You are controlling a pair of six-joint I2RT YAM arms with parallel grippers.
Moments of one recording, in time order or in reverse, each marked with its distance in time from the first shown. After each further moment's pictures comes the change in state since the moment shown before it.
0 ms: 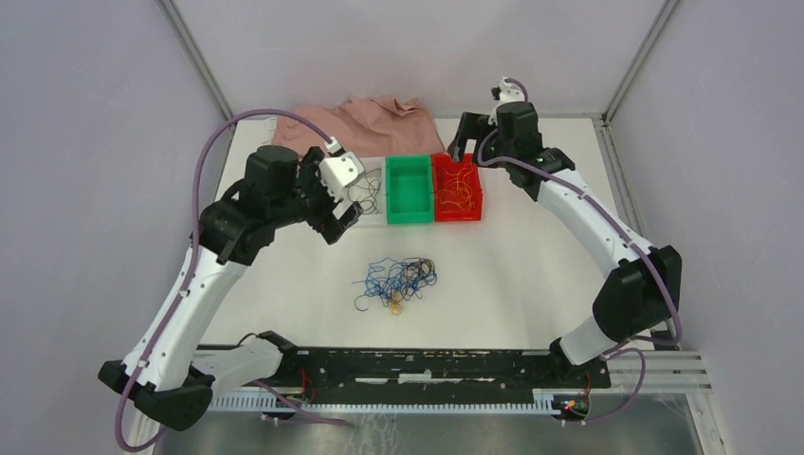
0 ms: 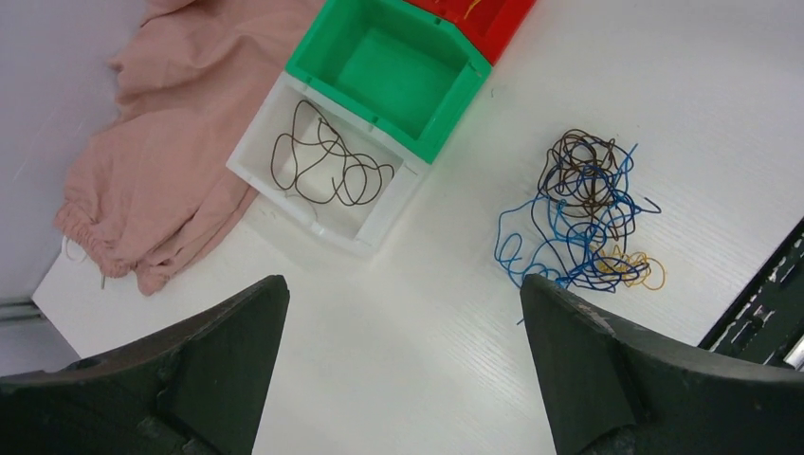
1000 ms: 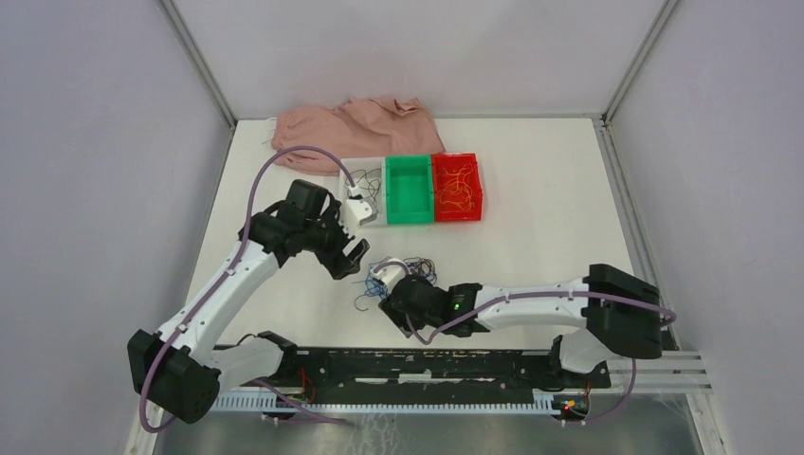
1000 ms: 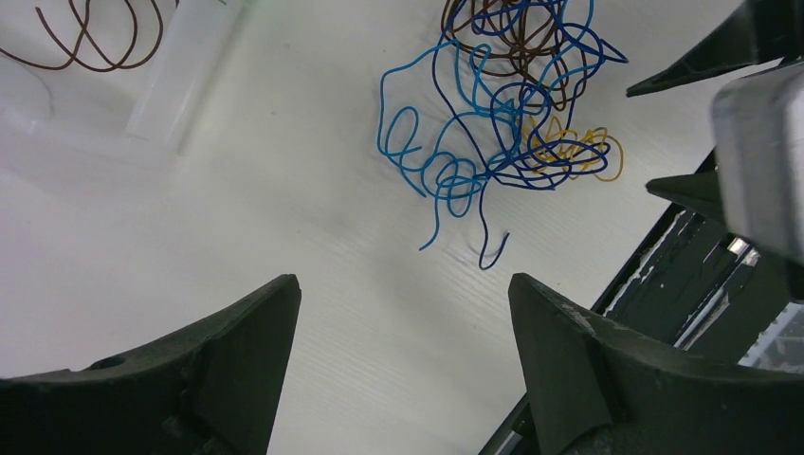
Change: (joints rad) left arm 0.073 0.039 -0.405 0.059 0.140 -0.021; right arm 0.900 -0.095 -0.584 0.138 0.224 -0.042
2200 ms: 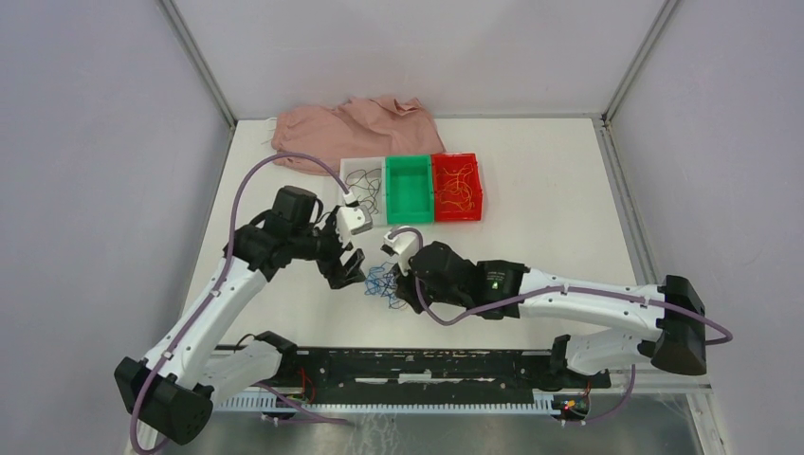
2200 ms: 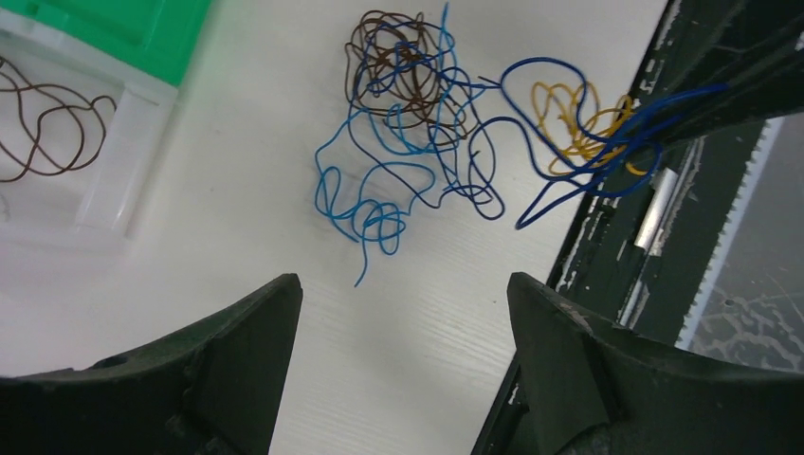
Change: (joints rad) left arm 0.005 -0.107 -0.031 -0.003 0.184 0.039; right arm -0.053 -0.193 0.162 -0.161 -0.100 -0.021
